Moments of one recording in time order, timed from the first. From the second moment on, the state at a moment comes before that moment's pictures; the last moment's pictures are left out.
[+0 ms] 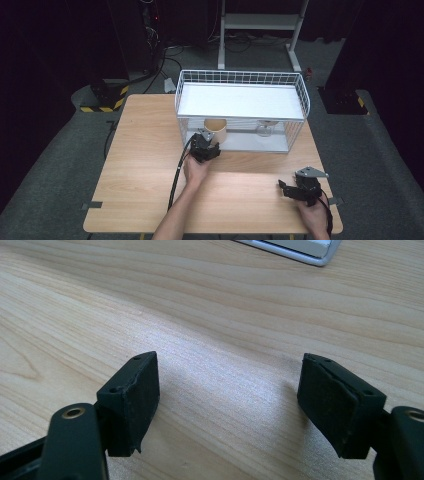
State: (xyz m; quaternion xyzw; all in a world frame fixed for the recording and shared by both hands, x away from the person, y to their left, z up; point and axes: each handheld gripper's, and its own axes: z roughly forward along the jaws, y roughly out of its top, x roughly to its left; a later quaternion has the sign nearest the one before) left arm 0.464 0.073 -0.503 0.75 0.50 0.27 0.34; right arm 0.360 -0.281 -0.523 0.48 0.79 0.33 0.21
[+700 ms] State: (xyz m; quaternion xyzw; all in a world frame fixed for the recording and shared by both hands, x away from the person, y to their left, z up) left arm 0.488 0.074 -0.503 0.75 0.52 0.24 0.33; right arm 0.360 -0.281 -0.523 0.48 0.78 0.33 0.21
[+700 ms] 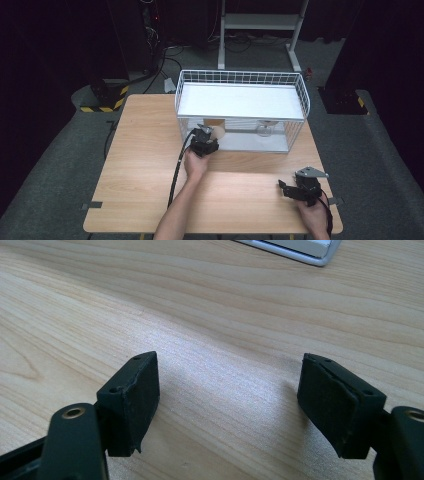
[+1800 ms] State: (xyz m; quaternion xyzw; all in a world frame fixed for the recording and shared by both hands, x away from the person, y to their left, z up) left arm 0.498 0.085 -0.498 0.75 0.53 0.23 0.31; right arm 0.360 -0.281 -0.523 0.48 0.78 0.33 0.21
